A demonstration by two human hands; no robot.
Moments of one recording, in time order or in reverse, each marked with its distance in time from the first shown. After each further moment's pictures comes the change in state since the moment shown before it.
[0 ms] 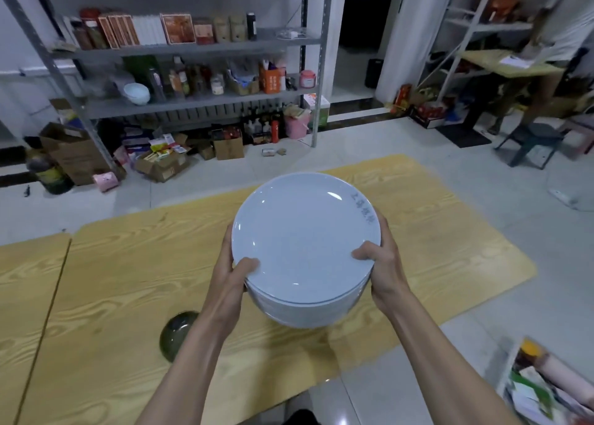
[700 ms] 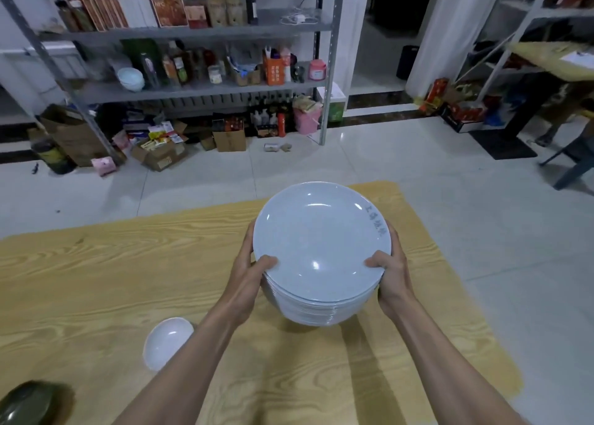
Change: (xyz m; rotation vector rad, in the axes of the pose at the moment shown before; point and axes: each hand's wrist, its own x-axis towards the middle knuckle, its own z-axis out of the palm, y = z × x) left_hand 0.202 -0.055 0.238 0.080 0.077 -0.090; right_hand 0.256 -0.023 -0.212 0.051 -0.065 0.114
